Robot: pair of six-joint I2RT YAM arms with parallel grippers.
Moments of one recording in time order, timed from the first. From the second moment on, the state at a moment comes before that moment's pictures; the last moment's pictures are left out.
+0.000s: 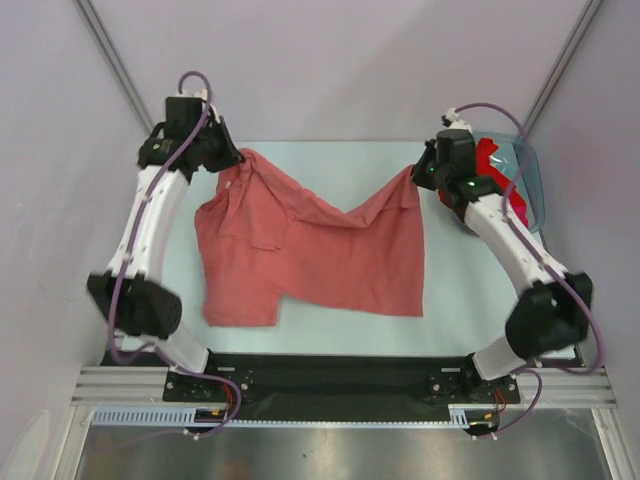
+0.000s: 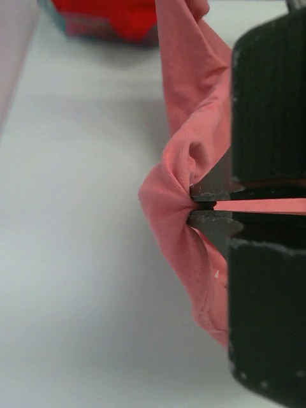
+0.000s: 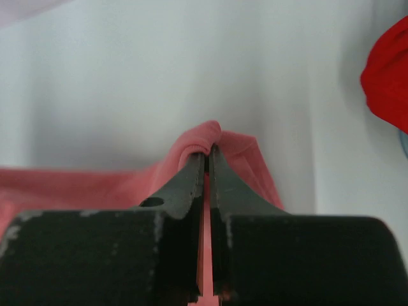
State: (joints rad) left arm -0.13 1.54 1.80 -0.83 0.15 -0.40; right arm 0.28 1.46 1.37 -0.37 0.09 0.50
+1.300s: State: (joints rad) left arm 0.25 1.14 0.61 -0.84 -0.10 -0.79; right arm 0.40 1.21 0.88 -0.74 0.03 0.70
